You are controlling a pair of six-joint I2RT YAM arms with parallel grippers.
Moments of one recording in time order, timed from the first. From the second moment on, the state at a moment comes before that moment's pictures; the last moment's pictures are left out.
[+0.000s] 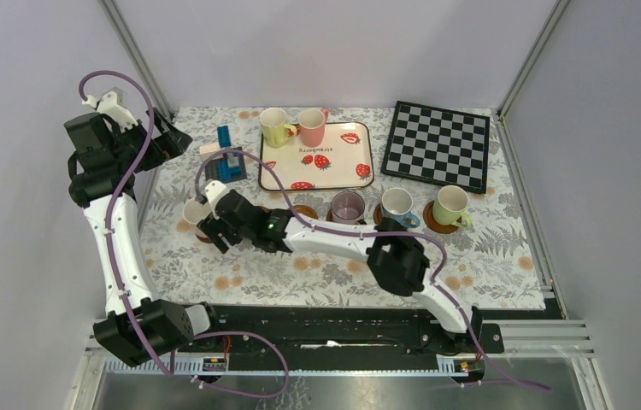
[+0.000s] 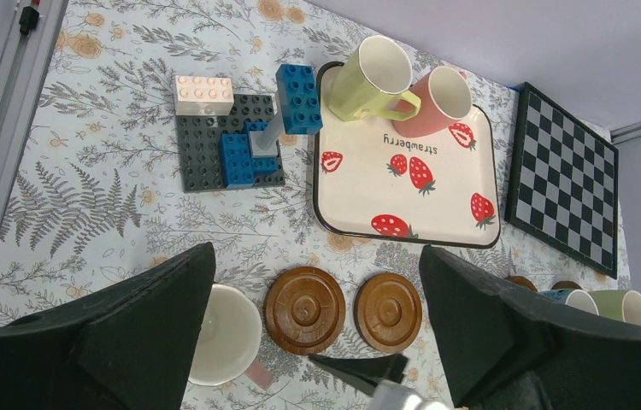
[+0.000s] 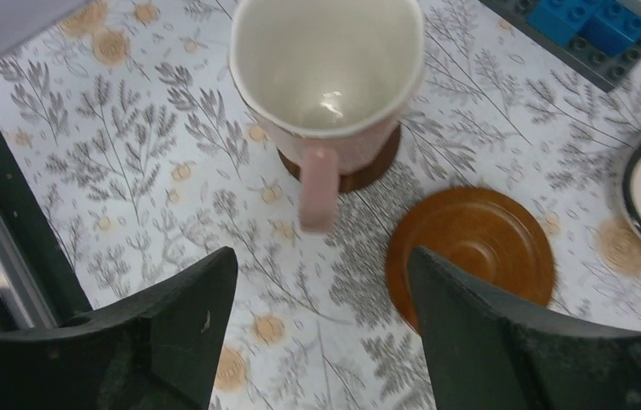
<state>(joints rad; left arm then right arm) 0.42 1.21 1.43 -0.69 0.52 -0.24 1.21 2.33 2.01 -0.22 0.17 0.16</state>
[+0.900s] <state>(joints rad) 0.42 1.21 1.35 -0.62 0.58 -0.24 0.64 2.26 2.00 -0.23 -0.34 0.00</state>
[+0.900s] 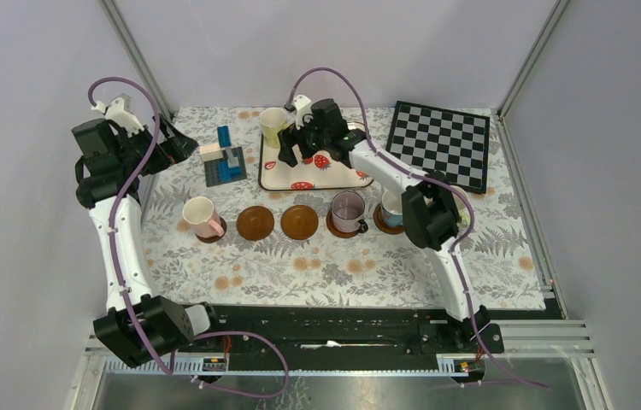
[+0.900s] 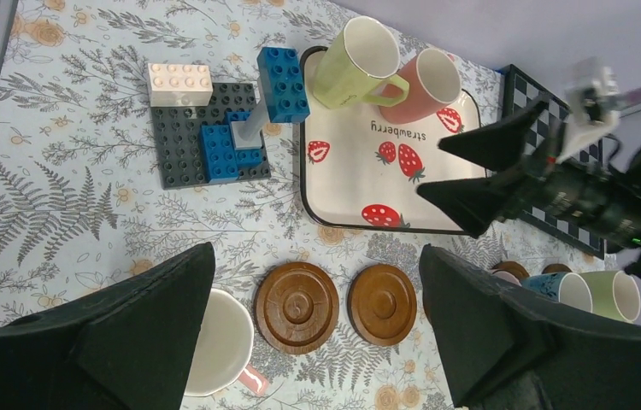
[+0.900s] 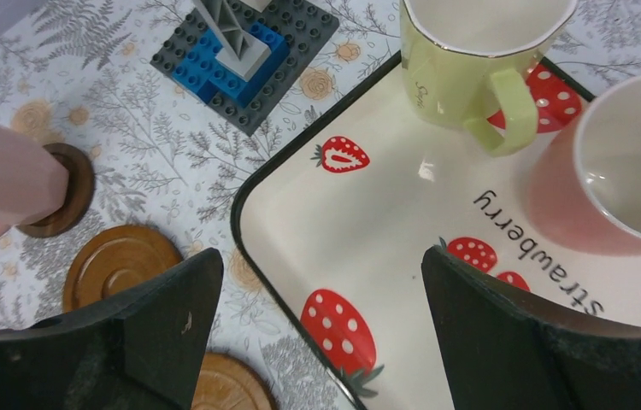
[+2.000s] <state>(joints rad) 0.42 1.20 1.31 -0.58 0.58 -0.23 0.63 2.68 2.38 -0.13 -0.12 -0.01</state>
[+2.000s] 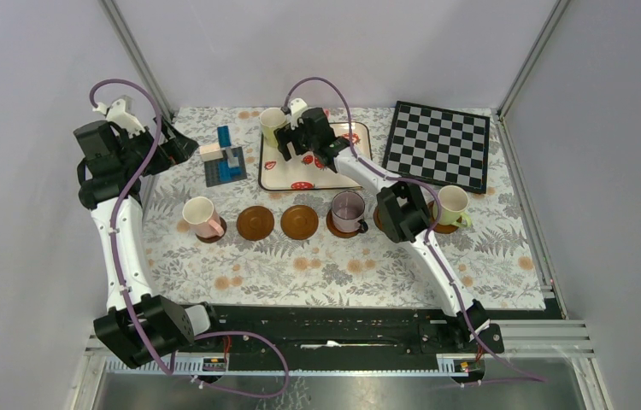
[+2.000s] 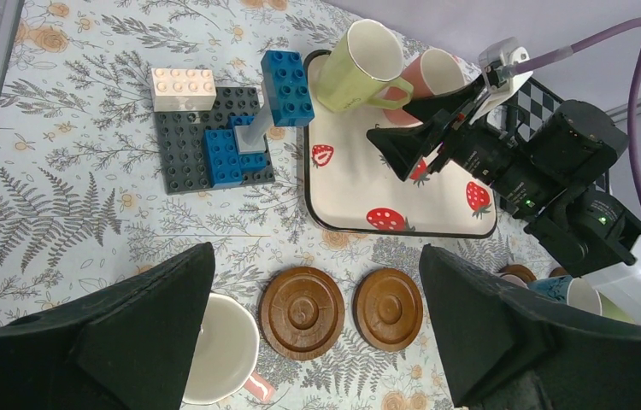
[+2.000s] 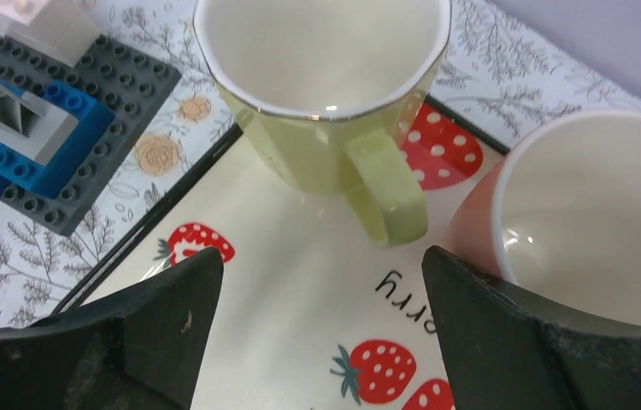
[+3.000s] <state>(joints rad) 0.42 1.21 1.28 -0.57 0.58 -0.23 0.63 2.69 2.39 -0.04 -0.19 -0.05</state>
